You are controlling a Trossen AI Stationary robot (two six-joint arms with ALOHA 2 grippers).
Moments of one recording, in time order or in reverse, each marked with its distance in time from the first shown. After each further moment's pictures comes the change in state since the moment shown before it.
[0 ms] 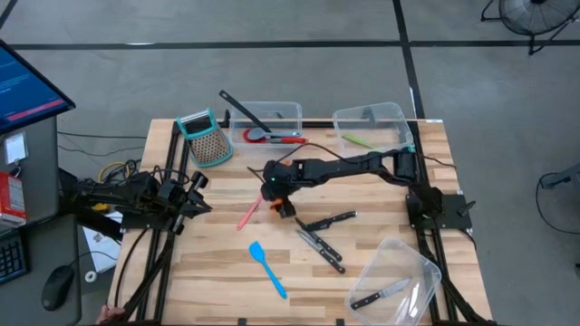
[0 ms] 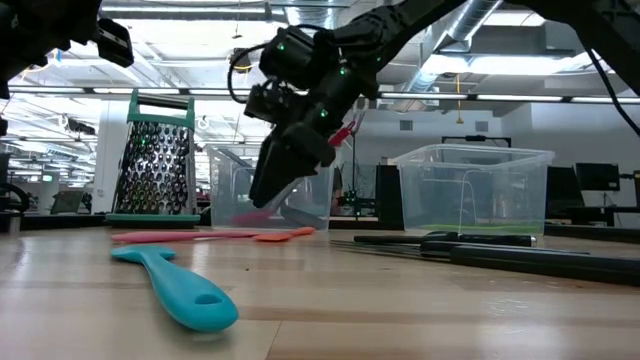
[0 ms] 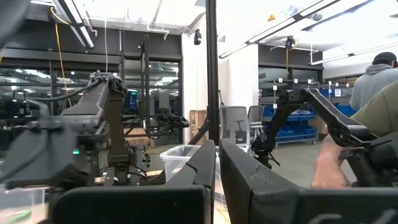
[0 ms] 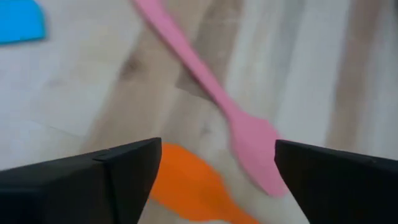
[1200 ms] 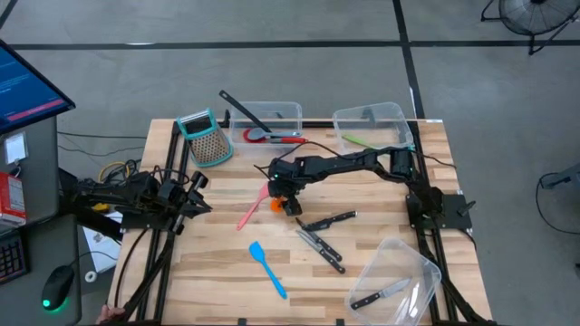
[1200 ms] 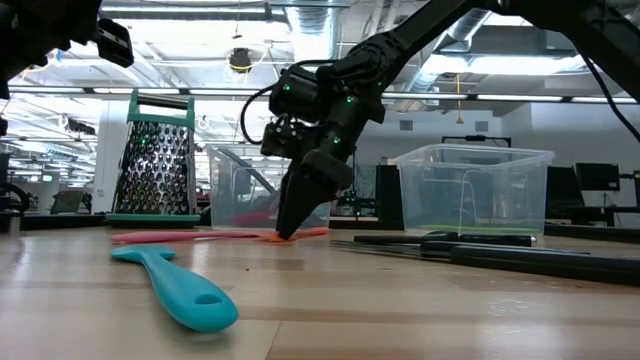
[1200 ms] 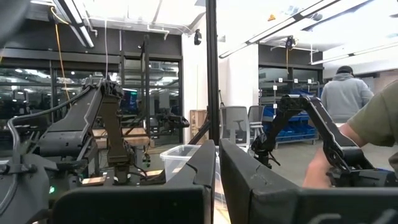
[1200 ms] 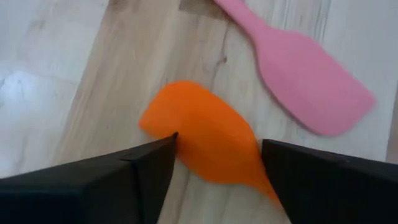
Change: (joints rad) left arm 0.000 0.000 0.000 -0.001 0.000 0.000; right arm -0.046 0.070 -0.066 -0.095 -0.078 0.068
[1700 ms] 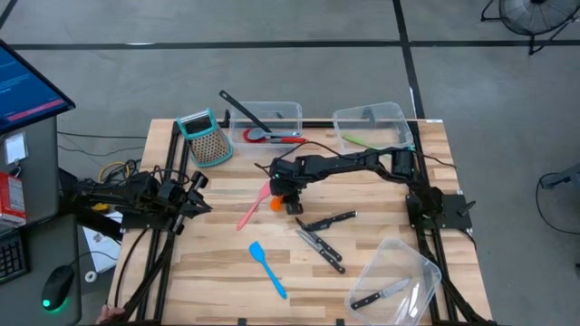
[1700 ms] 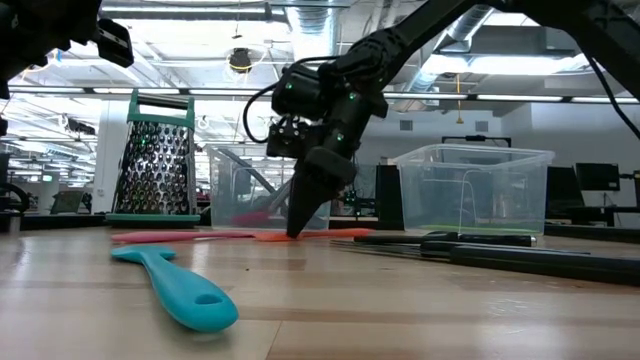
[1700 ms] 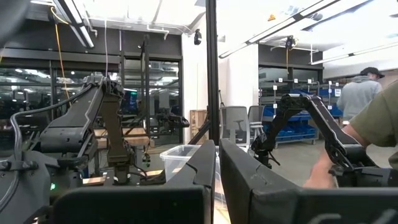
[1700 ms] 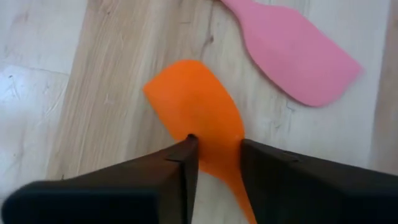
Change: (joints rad) left arm 0.000 0.000 0.000 0.000 0.000 0.000; right arm 0.015 -0.007 0.000 -0.039 0.026 0.071
